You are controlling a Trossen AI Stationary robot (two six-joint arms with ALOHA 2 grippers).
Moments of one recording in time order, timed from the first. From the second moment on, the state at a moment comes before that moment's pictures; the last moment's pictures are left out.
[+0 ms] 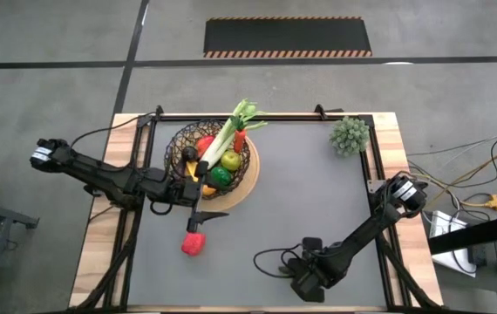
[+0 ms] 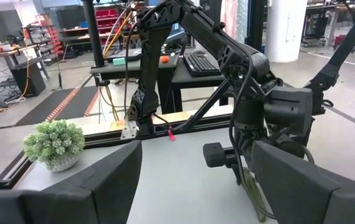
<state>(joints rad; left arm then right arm) -0.29 1.05 0.80 0.21 -0.17 0.07 0.70 1.96 1.35 -0.83 0.02 0.76</state>
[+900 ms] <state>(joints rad) -0.29 1.09 0.80 0.21 -0.17 0.05 0.70 1.93 1.40 -1.16 0.42 -0.03</state>
